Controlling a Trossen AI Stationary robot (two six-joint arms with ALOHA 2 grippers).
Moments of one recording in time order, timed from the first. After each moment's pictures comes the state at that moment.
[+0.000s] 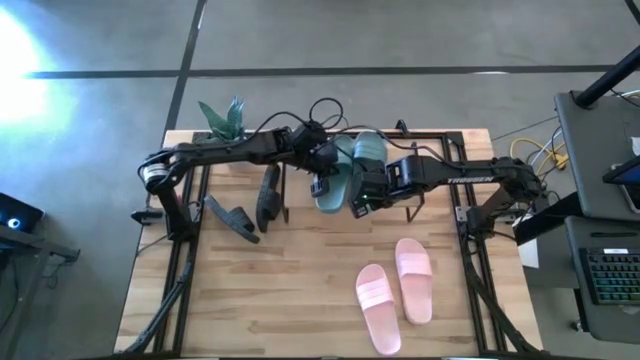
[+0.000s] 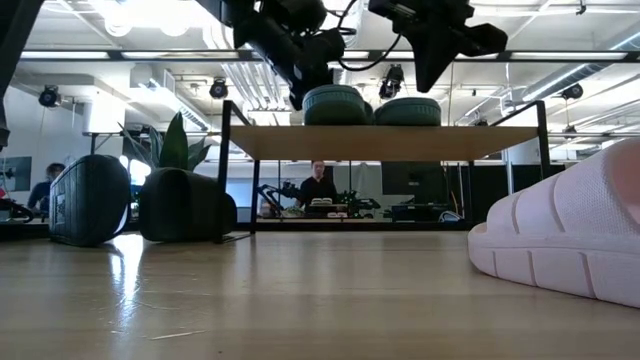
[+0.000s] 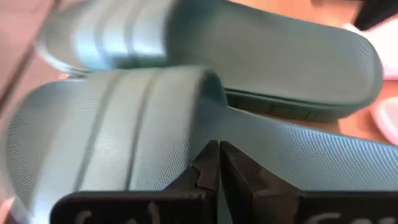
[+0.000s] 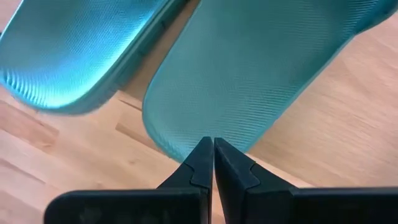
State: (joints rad) left arm 0.33 1.73 1.49 -0.46 0.13 0.19; right arm 0.03 1.63 1.59 -1.28 0.23 1.11
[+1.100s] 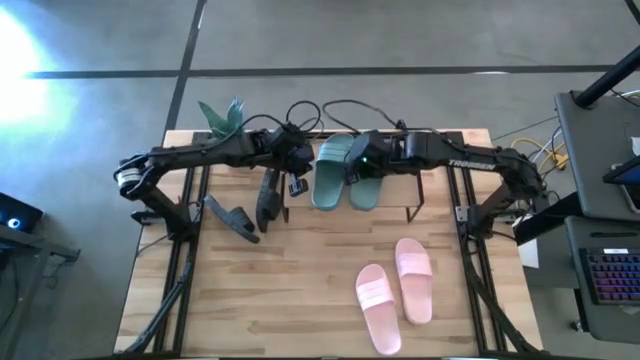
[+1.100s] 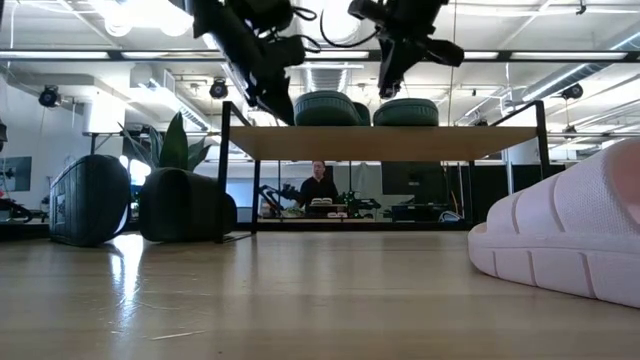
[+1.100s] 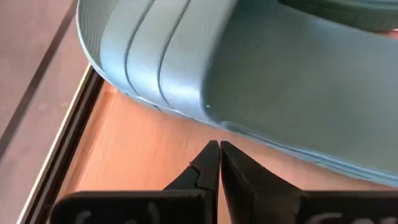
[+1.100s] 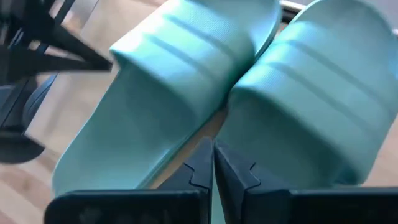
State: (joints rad) left arm 0.36 1.54 1.28 -0.54 -0.01 0.16; right arm -0.16 1.61 1.61 -1.05 0.31 0.91
